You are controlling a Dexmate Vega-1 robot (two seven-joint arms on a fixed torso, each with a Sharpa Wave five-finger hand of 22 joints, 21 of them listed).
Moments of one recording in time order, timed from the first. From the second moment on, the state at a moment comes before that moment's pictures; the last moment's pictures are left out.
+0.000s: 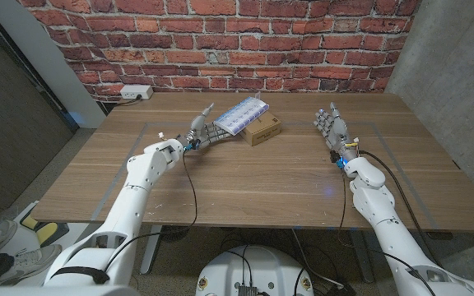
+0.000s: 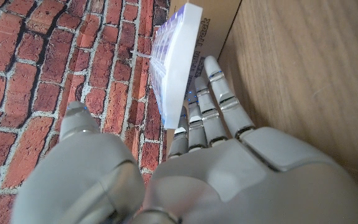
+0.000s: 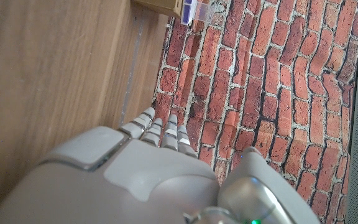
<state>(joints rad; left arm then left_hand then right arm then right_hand) 0.76 0.18 0.01 -1.36 -0.50 0.50 -0.28 0.57 -0.11 0.05 -0.11 0.23 0.27 0.14 0.30 0.21 0.46 0.17 0.32 0.20 0.56 0.06 0.28 0.18 0.63 0.07 0.51 0.17 -0.93 -0.18 0.05 -1.27 0.35 0.25 0.32 0.13 0.09 0.14 0.03 0.22 -0.01 0.06 0.19 0.18 0.07 0.05 0.21 0.18 -0.04 0.02 0.17 0.17 0.02 -0.03 0.20 0.18</state>
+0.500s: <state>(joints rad) 0.71 0.15 0.02 -1.31 -0.43 0.55 -0.28 0.68 -0.05 0.07 -0.13 0.22 0.51 0.16 0.35 0.21 0.69 0.10 0.33 0.20 0.79 -0.02 0.30 0.18 0.79 0.02 0.50 0.17 -0.93 -0.18 0.06 -1.25 0.36 0.26 0.32 0.13 0.09 0.14 0.03 0.22 -0.01 0.06 0.19 0.18 0.07 0.06 0.21 0.18 -0.04 0.02 0.17 0.17 0.03 -0.03 0.20 0.18</state>
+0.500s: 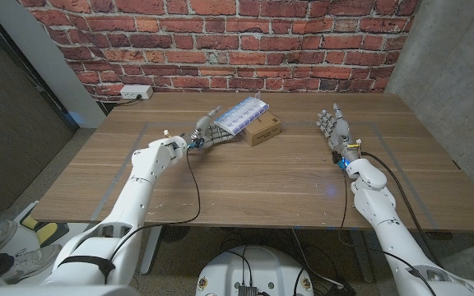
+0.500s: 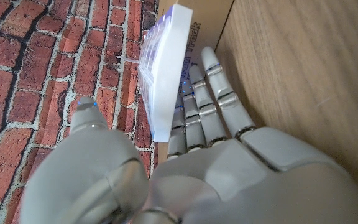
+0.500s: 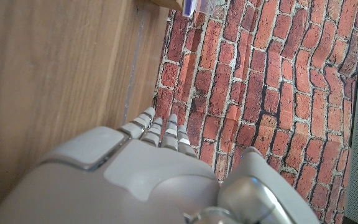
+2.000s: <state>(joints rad) 0.71 0.03 -0.01 -1.40 -0.26 0.60 0.03 1.12 0.02 0.32 -0.16 0.19 0.91 0.03 0.54 0.31 1.10 -0.06 0.36 0.27 1.25 -0.19 0.31 0.21 0.85 -0.08 0.51 0.19 -0.89 -0.18 0.06 -1.19 0.36 0.28 0.33 0.13 0.09 0.14 0.03 0.22 -0.01 0.07 0.19 0.18 0.07 0.06 0.21 0.18 -0.04 0.02 0.17 0.16 0.03 -0.03 0.20 0.18</state>
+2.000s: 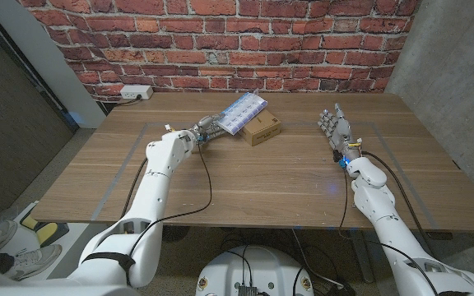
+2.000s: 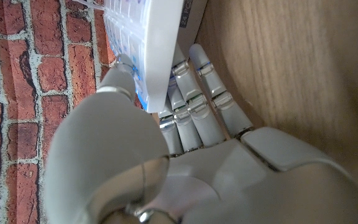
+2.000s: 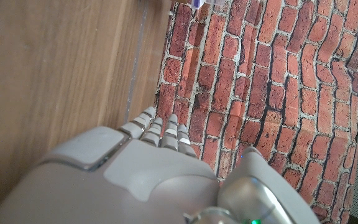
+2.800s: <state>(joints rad) 0.76 0.14 0.09 -1.52 -0.19 0.52 -0.08 1.13 0.01 0.34 -0.14 0.18 0.91 0.04 0.55 0.33 1.10 -0.06 0.36 0.30 1.25 -0.19 0.31 0.22 0.79 -0.09 0.51 0.20 -0.92 -0.20 0.05 -1.25 0.32 0.26 0.30 0.18 0.06 0.14 -0.01 0.22 -0.01 0.08 0.19 0.18 0.08 0.07 0.21 0.18 -0.03 0.02 0.17 0.16 0.03 -0.03 0.20 0.18</state>
